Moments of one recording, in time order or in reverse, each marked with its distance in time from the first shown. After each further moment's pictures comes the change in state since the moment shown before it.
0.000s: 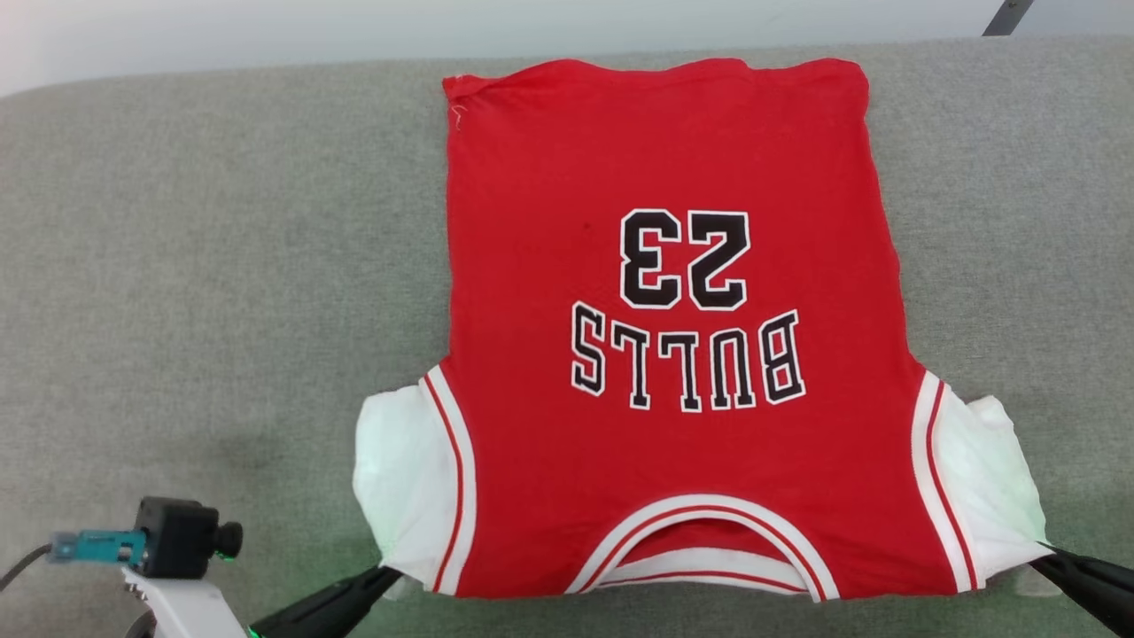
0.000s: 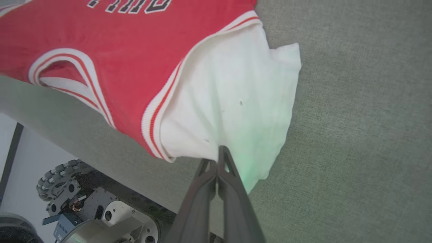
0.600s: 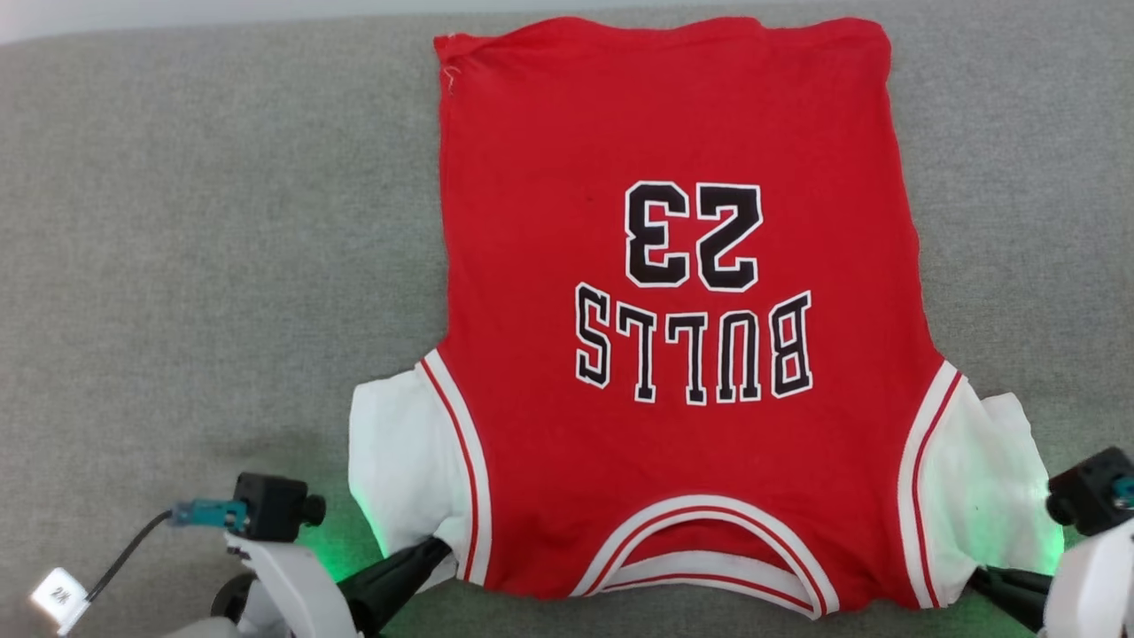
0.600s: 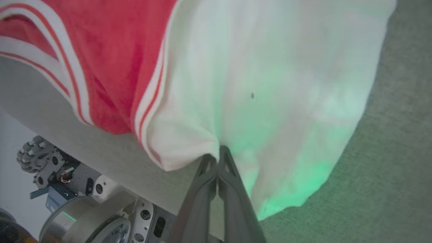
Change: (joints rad) left arm -0.063 -0.275 -0.039 0.324 0.050 -0.015 0.033; right arm -0.141 0.138 0.118 0.100 -0.149 0.000 0.174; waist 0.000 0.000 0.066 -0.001
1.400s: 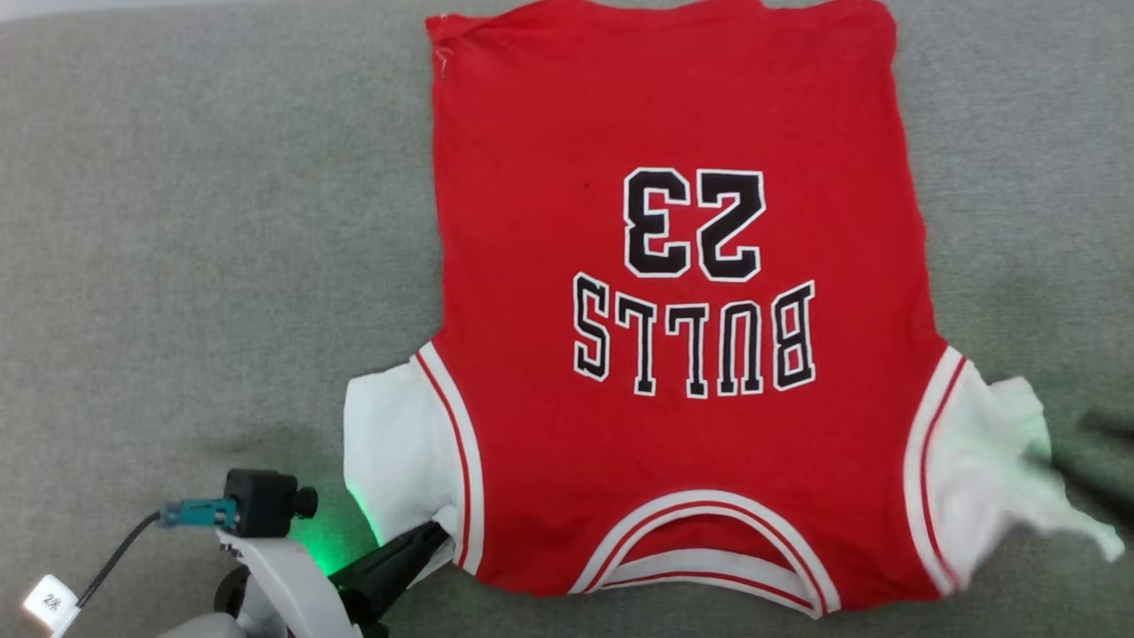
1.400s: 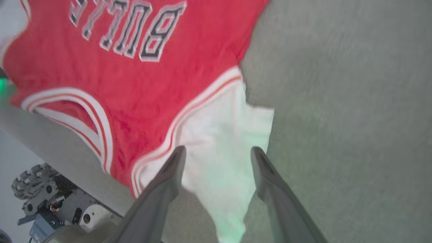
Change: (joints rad) left arm -0.002 -0.046 0.012 0.064 0.014 -0.049 -0.056; right arm -0.068 -0.137 -0.122 -0.121 0.119 0.000 -0.008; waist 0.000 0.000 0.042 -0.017
